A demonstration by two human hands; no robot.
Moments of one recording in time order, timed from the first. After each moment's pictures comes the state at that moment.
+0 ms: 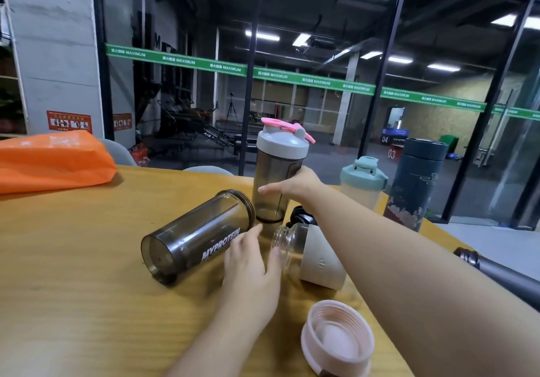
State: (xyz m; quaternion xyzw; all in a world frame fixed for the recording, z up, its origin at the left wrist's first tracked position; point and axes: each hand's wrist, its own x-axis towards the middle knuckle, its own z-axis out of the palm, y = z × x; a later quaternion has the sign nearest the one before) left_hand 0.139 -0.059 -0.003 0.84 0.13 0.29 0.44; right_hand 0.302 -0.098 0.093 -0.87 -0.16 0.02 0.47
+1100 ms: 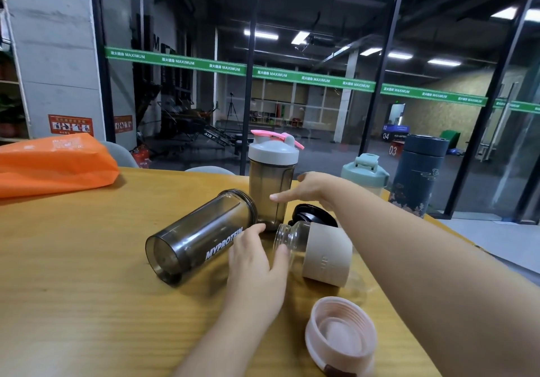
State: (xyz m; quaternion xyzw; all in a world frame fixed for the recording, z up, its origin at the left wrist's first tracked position) left_hand 0.140 -0.060 -0.002 0.82 0.12 0.34 0.45; right_hand 0.297 -0.118 0.107 -0.94 -0.15 0.12 0.30
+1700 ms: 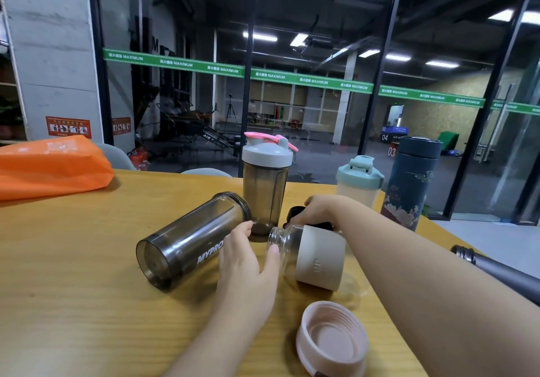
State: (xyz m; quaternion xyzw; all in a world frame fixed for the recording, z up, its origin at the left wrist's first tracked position) left_hand 0.142 -0.060 -0.004 0.80 0.11 0.37 0.46; right_hand 0.288 -0.147 0.096 -0.96 -0.13 0.17 0.15
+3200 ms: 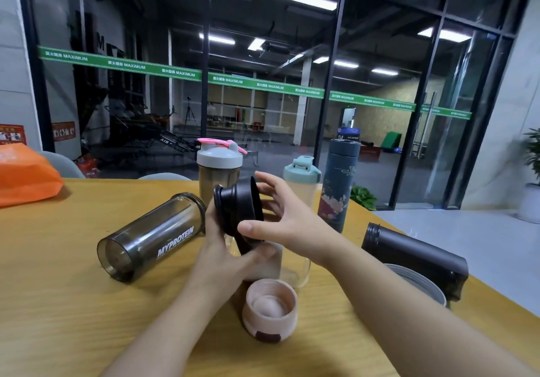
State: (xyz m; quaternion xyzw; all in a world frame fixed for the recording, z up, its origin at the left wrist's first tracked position) left_hand 0.119 -0.083 0.019 0.74 -0.08 0.30 0.59; right_hand 0.162 -0.218 0.094 -0.77 -0.38 0.02 0.50
